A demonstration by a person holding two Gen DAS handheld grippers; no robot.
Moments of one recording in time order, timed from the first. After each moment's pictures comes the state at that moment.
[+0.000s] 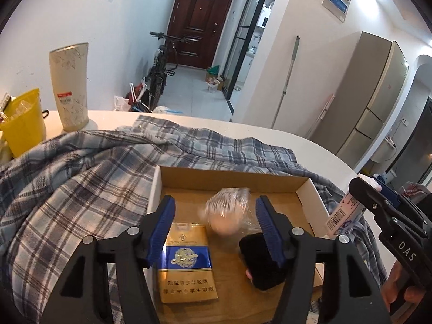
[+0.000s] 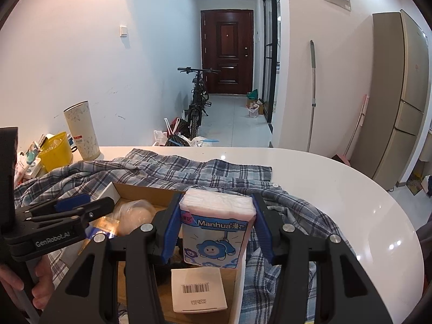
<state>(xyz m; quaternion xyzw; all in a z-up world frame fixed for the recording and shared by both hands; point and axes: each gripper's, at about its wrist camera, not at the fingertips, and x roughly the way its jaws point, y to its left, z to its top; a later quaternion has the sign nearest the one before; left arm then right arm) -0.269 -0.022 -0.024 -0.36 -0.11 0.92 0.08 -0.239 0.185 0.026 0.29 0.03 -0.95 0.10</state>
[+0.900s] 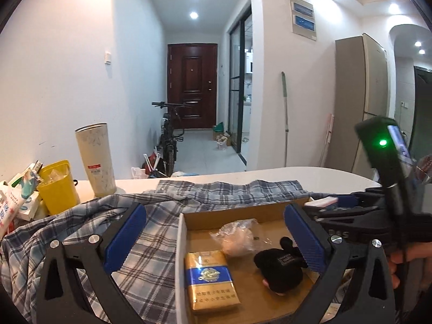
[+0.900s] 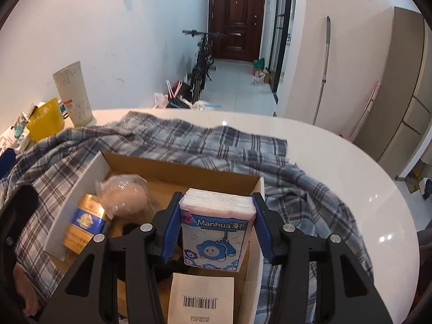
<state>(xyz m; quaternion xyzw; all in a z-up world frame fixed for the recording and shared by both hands) -0.207 -0.009 0.003 -0.19 0.00 0.98 0.05 -0.284 0.160 -0.012 0.39 0.07 -0.91 0.11</state>
